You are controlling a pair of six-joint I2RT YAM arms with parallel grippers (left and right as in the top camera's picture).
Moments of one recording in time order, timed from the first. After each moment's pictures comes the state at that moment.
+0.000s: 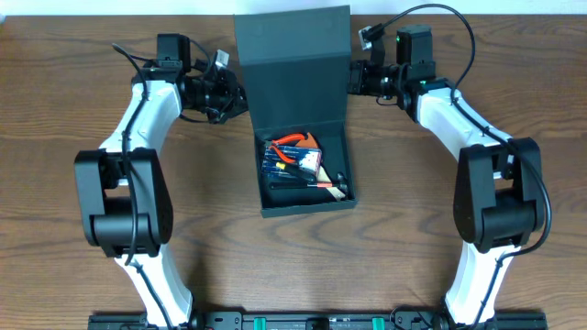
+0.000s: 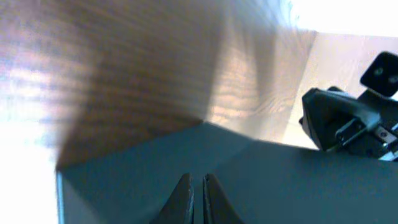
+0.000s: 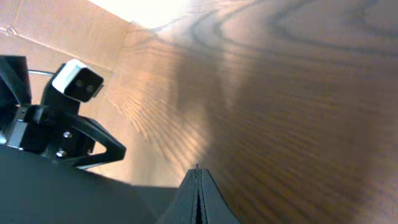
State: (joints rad) left arm 0.00 2.03 1.52 -0.70 0.91 -0.47; right arm 0.18 2.08 1.47 -0.09 -0.85 0.45
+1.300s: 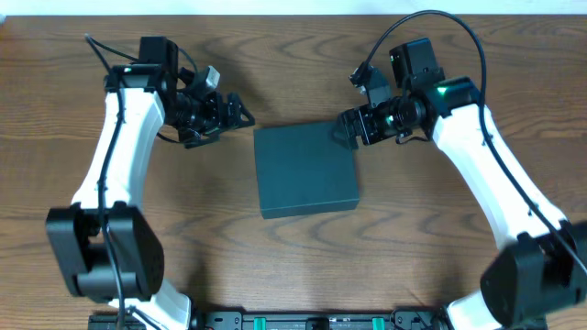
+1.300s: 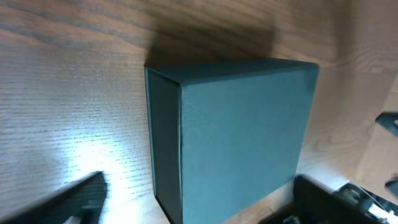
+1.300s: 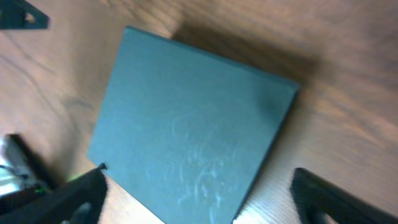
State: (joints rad) left arm 0.01 1.79 1.53 -1.13 0.60 -0.17; right arm 0.30 1.70 1.47 -0.92 -0.49 -0.01
